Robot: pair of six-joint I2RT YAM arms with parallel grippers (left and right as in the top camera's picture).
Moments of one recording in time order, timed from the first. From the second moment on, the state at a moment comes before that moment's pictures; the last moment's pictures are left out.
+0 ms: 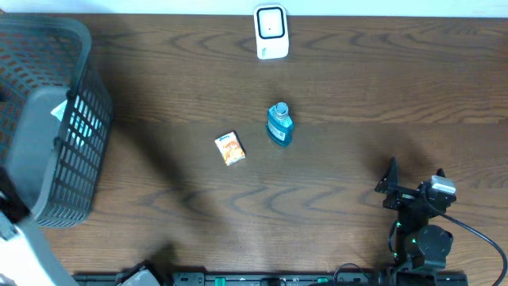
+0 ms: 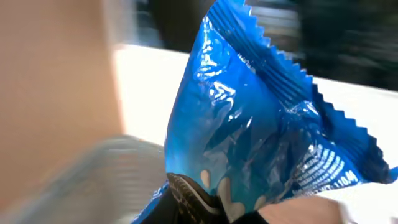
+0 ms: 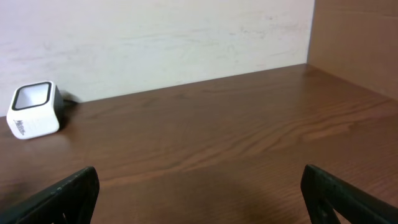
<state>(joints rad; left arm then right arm) 0.60 1.15 1.63 -0.63 0.34 -0.04 -0.10 0.01 0.01 -0.06 0.12 0.13</state>
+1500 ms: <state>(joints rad) -0.04 1.58 2.08 -1.17 0.04 -0.20 -0.10 0.01 0.01 -0.06 0.12 0.13</state>
